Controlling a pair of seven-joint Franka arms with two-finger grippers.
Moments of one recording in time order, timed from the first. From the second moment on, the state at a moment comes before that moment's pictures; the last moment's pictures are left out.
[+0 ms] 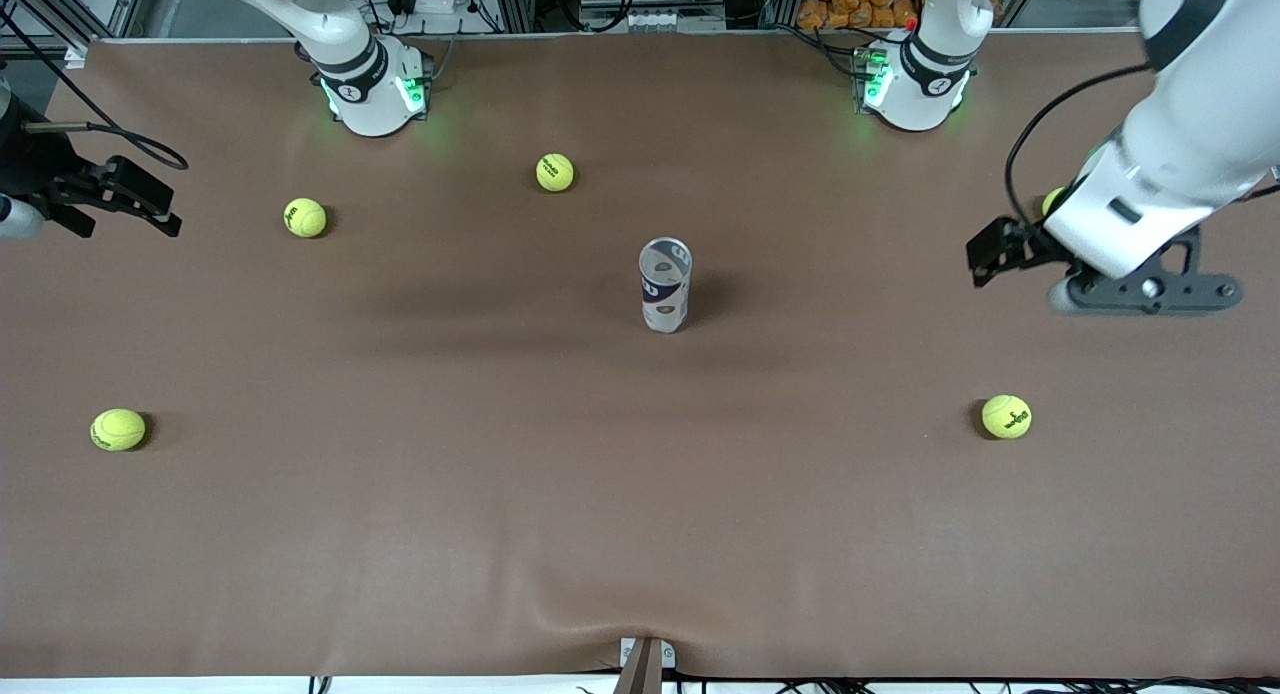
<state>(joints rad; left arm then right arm) -0.05 0.16 -0.21 -1.36 0.02 1.51 -0.21 0.04 -0.11 -0.05 -1.70 0.02 1.62 0.01</state>
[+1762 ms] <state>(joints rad) -0.11 -0.03 0.07 -1.52 0.02 1.38 0.01 0.03 -0.12 -0.05 -1.70 0.02 1.61 0.01</state>
